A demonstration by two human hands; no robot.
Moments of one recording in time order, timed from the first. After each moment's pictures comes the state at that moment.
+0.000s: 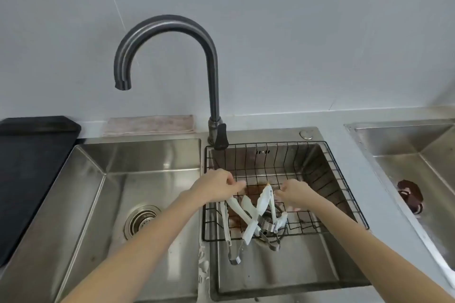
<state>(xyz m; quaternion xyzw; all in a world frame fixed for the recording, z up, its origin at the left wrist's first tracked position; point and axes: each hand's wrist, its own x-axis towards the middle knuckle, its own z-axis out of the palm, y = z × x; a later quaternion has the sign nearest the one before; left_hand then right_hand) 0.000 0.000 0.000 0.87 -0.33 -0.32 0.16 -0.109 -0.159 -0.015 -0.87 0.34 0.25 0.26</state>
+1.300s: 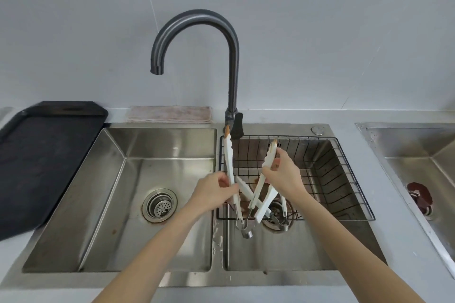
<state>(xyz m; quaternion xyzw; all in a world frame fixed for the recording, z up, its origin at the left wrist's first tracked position) -0.044 0.060 0.004 0.84 -0.17 -0.30 0.41 -0.107 -0.097 0.009 -0.82 0.33 -0.05 0.47</state>
